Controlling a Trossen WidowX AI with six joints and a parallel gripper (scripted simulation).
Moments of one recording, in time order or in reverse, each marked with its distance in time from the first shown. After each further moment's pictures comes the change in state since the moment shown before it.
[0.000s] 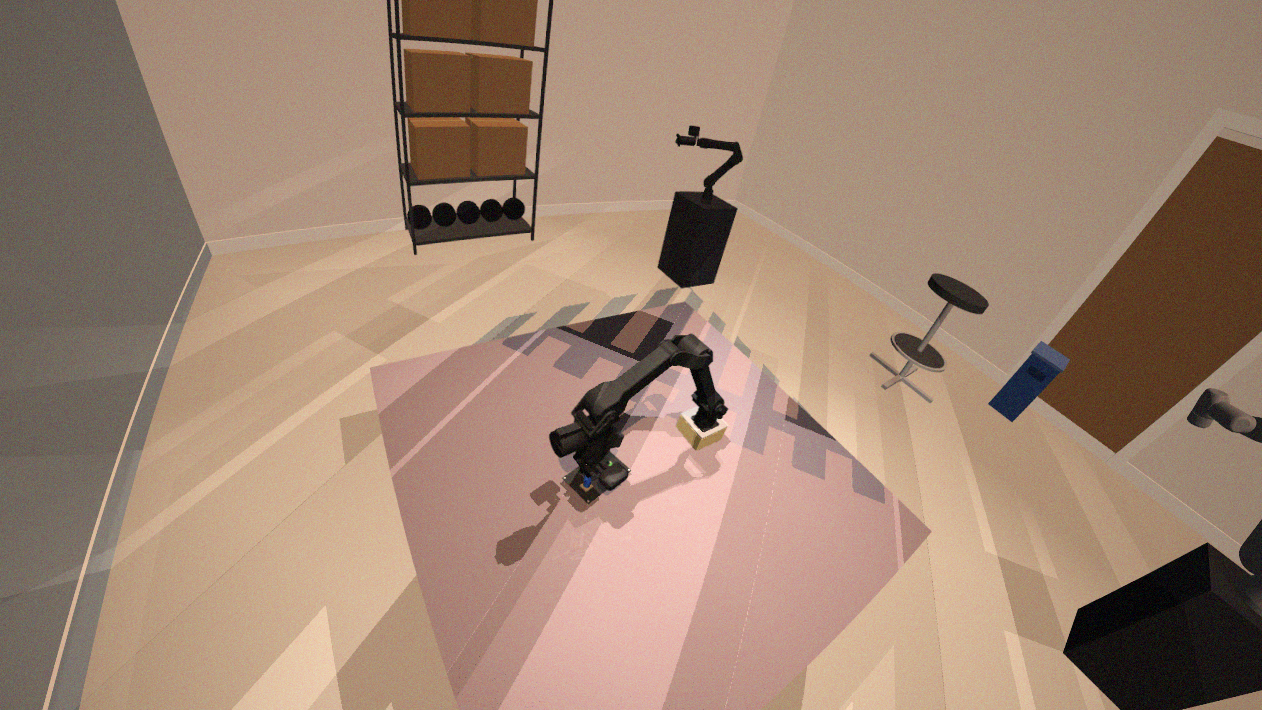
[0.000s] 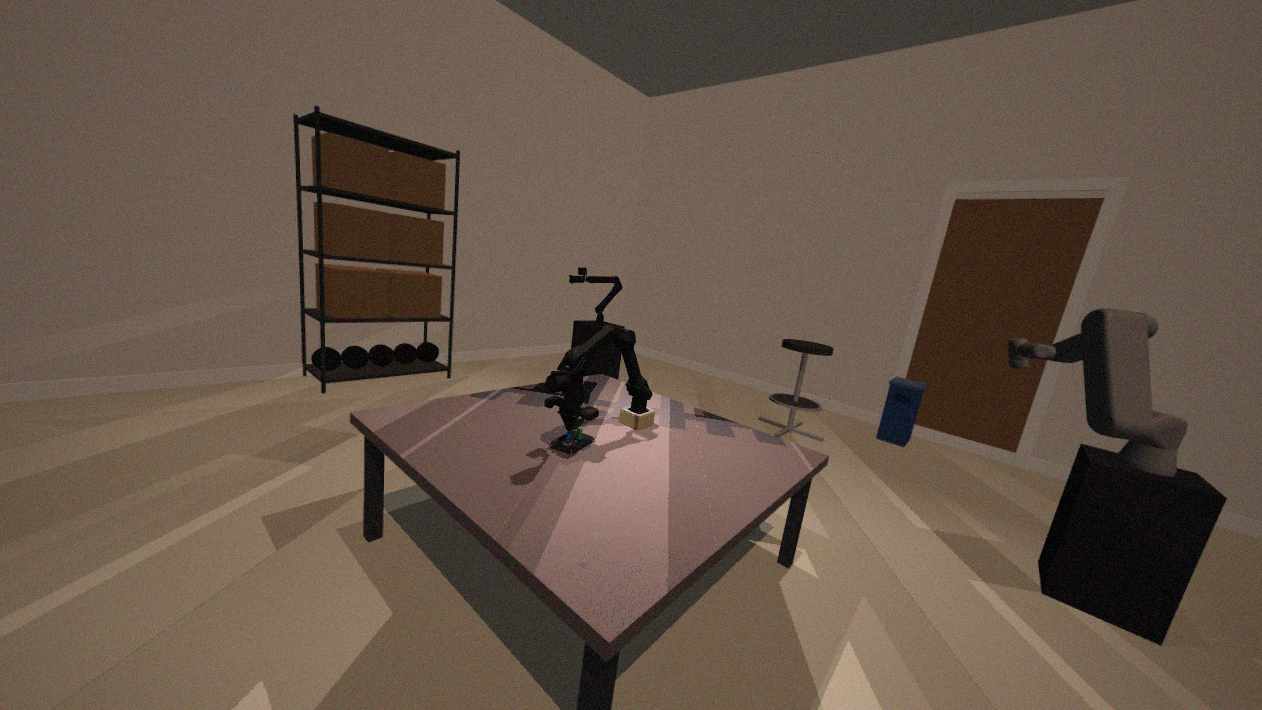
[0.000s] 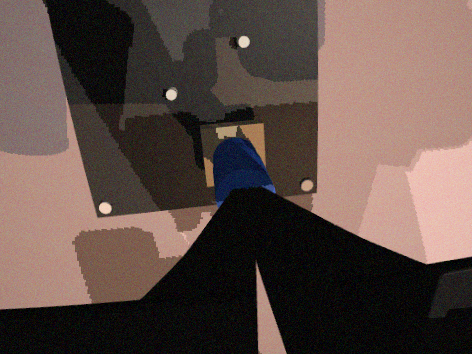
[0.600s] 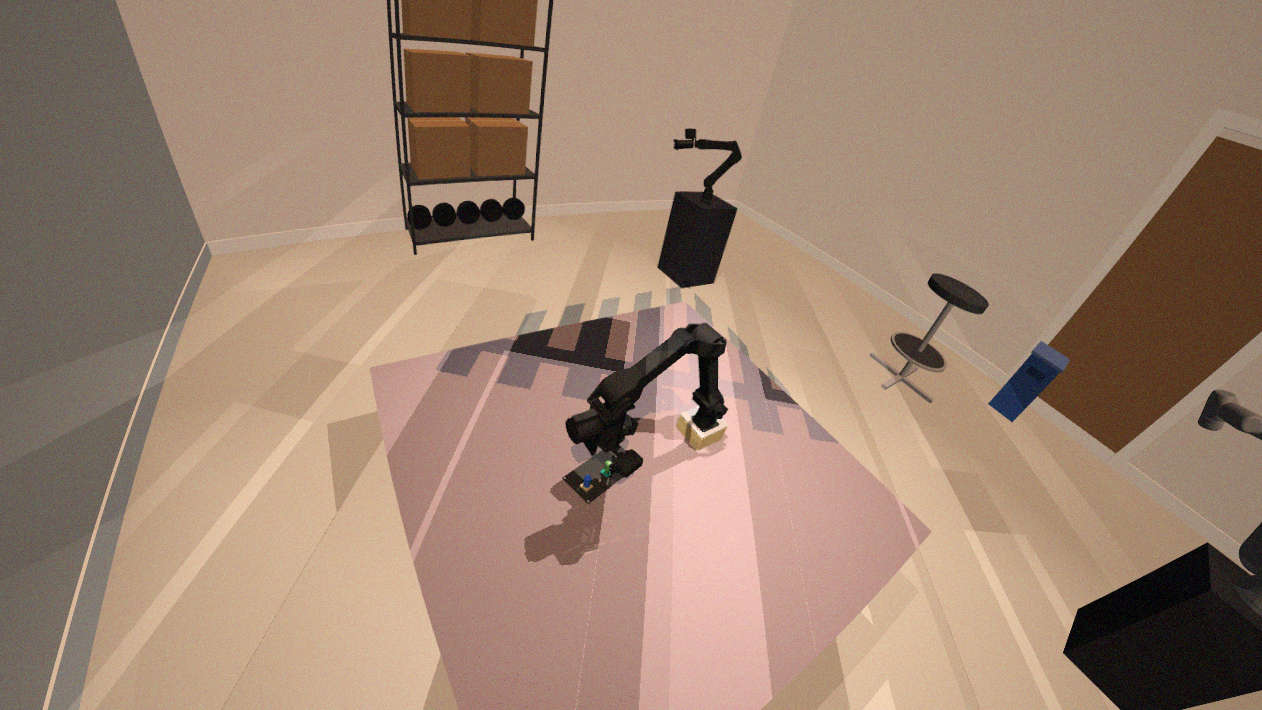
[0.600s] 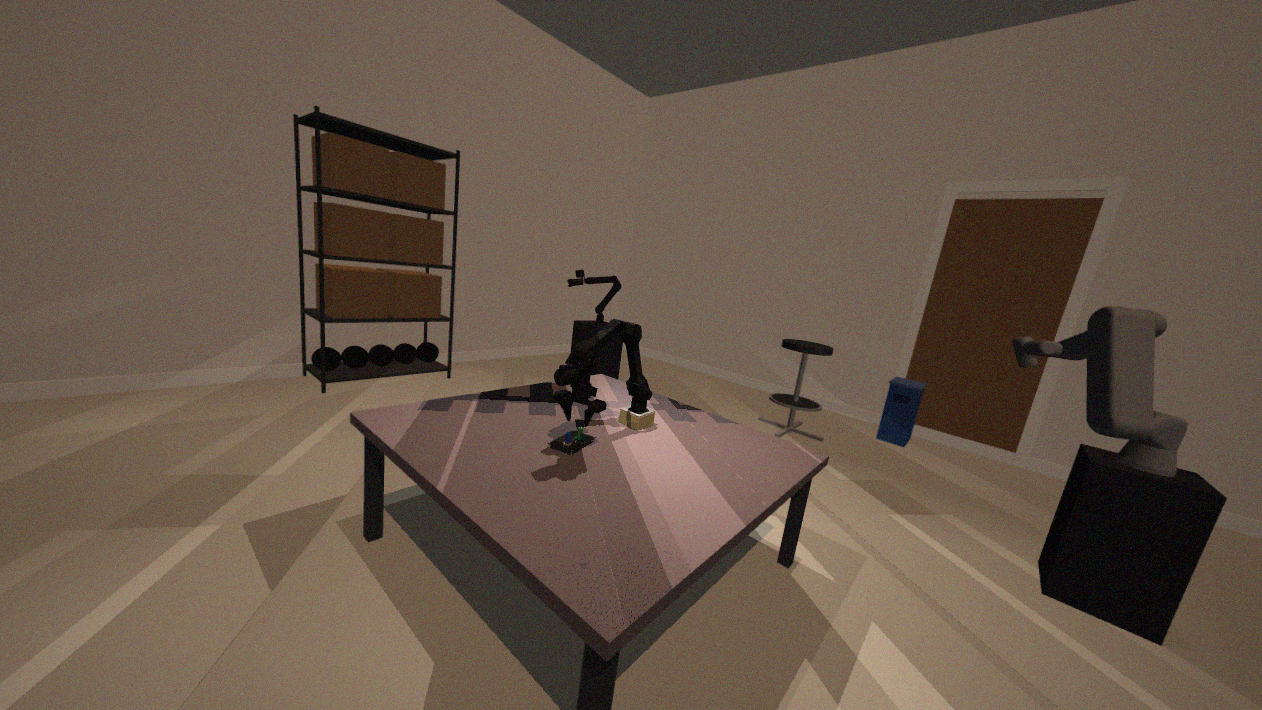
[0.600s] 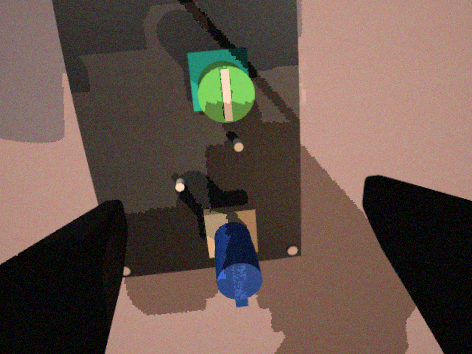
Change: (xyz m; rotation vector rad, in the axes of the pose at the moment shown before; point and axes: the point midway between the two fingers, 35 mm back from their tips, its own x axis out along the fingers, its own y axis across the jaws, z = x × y) arm -0.016 -0.002 0.044 0.002 -0.017 -0.002
